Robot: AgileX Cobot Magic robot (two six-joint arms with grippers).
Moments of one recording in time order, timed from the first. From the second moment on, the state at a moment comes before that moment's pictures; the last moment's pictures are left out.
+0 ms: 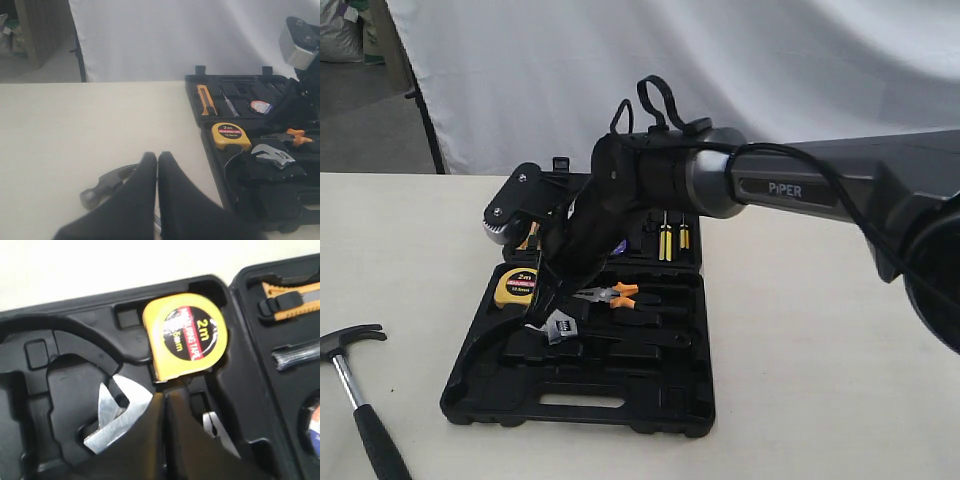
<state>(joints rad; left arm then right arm) 0.03 0.00 0.00 -0.04 0.27 0.01 0.84 2.20 -1.70 0.24 0.61 -0.73</state>
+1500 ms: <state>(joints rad) 0.03 0.00 0.00 -0.04 0.27 0.01 0.84 2.20 -1.71 0.24 0.75 -0.72</state>
